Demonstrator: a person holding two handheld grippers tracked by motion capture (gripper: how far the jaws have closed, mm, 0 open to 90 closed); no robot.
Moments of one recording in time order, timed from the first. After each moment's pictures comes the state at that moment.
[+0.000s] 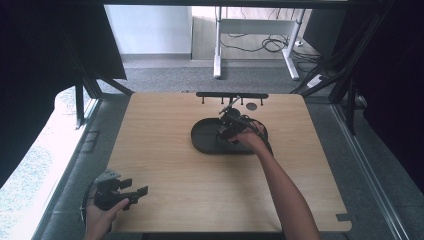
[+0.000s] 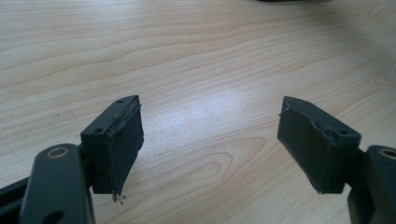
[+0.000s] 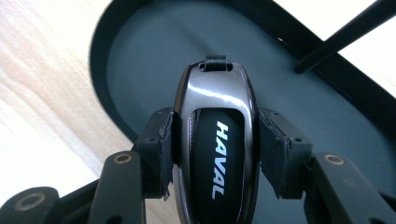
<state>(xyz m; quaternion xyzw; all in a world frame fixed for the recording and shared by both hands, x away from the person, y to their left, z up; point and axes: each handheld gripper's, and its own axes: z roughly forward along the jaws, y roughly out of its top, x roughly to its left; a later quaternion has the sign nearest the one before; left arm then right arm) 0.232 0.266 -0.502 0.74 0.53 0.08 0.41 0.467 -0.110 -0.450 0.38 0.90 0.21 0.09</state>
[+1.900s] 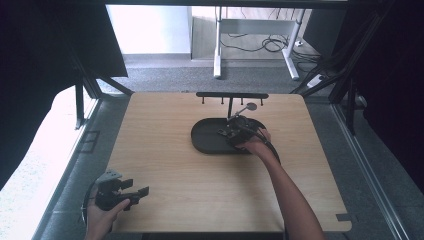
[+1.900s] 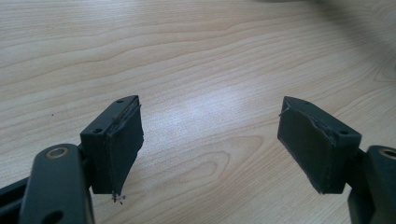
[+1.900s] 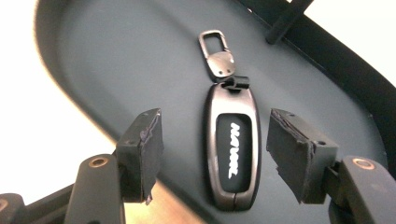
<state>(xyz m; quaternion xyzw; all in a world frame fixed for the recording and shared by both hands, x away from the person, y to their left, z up) 0.232 0.263 -0.502 0.75 0.52 0.08 0.41 0.450 -0.136 -0.469 0.38 0.89 0.22 0.14</state>
